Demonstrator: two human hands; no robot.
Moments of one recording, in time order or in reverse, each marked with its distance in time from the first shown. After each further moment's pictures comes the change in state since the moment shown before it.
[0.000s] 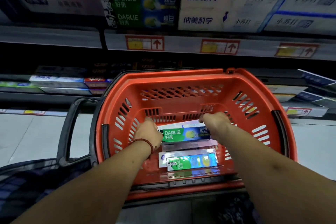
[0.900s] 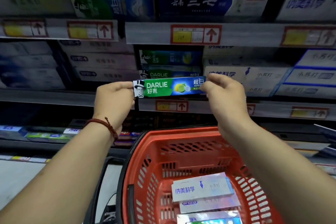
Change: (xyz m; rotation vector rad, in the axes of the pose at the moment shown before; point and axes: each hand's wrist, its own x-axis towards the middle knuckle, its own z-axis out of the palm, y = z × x) left_hand -0.003 0.083 -0.253 -0.822 0.426 0.285; right_hand -0.149 -0.204 -0.032 0.509 0.093 -0.750
